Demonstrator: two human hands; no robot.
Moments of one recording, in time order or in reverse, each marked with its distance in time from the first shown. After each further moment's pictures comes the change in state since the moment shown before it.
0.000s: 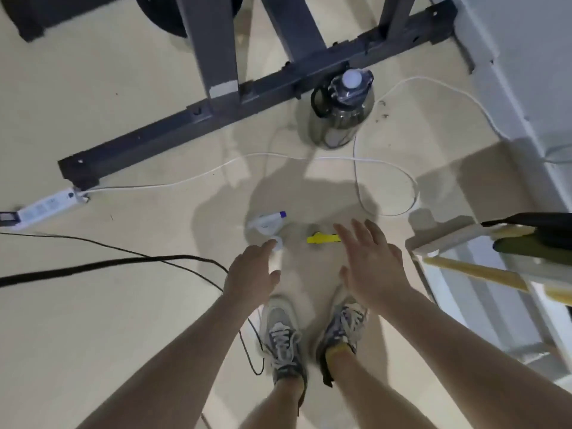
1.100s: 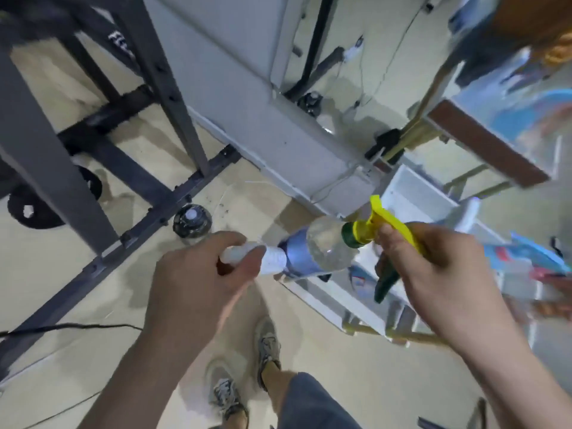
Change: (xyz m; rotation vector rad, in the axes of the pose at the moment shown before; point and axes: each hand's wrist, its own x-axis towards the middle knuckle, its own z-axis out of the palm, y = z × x) left_hand -0.313 0.281 -0.353 -0.361 0.310 0.638; right_hand -0.423 -0.002 -0.402 0.709 0.780 0.529
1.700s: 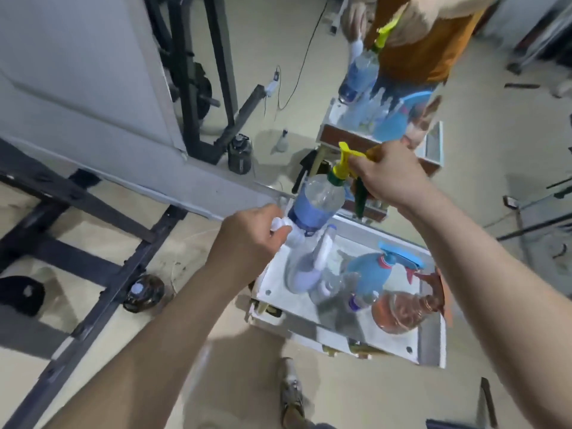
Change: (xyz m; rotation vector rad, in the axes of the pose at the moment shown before) left_hand 0.097 0.193 0.162 0.194 -0.209 0.493; right_hand 0.166 0.116 -0.176 -0.043 0.218 0.143
